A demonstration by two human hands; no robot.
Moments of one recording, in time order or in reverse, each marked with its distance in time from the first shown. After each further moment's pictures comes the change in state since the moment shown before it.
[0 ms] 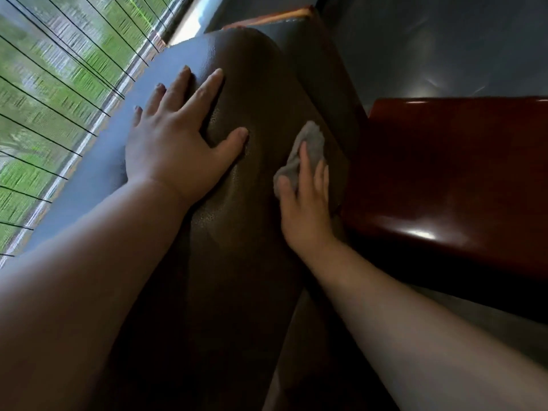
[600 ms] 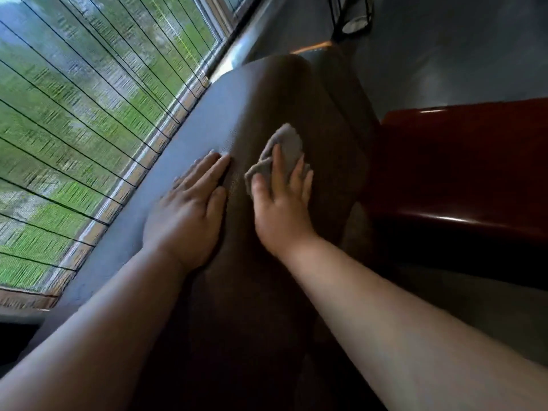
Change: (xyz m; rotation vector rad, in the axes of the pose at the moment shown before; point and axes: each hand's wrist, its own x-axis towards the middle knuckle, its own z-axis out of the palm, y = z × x) left_hand -0.152 -0.067 -0.047 -0.136 -0.089 0.059; right_hand -0.087 -0.075 0.069 -0.205 -0.025 -0.121
